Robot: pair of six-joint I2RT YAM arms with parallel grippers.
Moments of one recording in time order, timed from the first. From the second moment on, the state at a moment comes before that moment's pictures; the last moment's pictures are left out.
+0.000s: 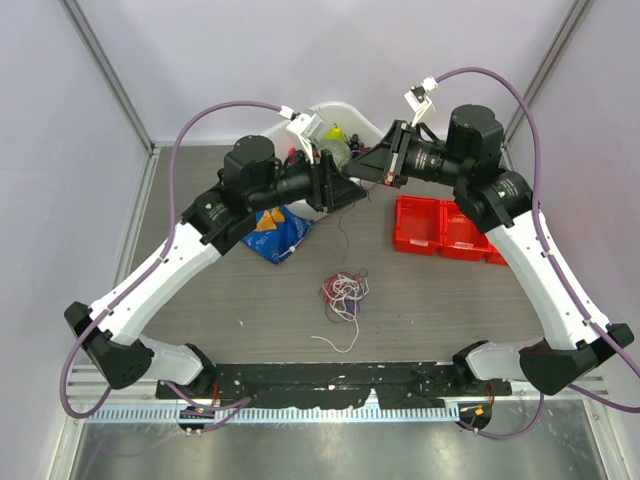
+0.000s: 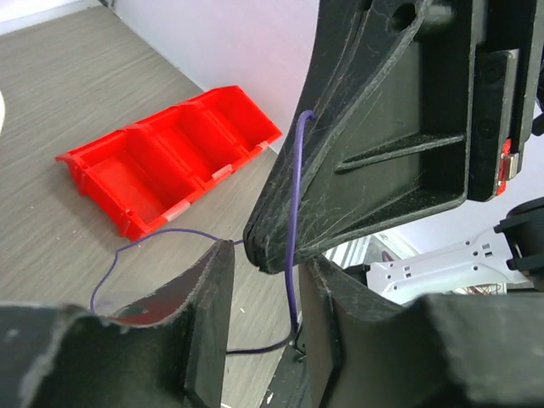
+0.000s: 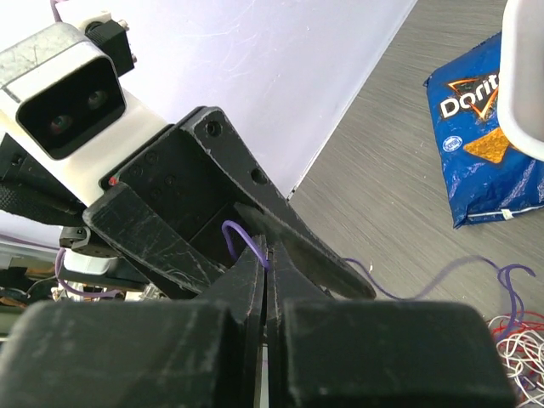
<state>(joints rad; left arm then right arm) -0.76 1.36 1.54 -0.28 0.37 -0.46 0.46 1.31 1.64 -0.47 -0.65 0.78</state>
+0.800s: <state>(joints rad) -0.76 1.35 1.48 -0.18 0.42 -0.58 0.47 1.31 1.61 -0.50 -0.63 0.78</state>
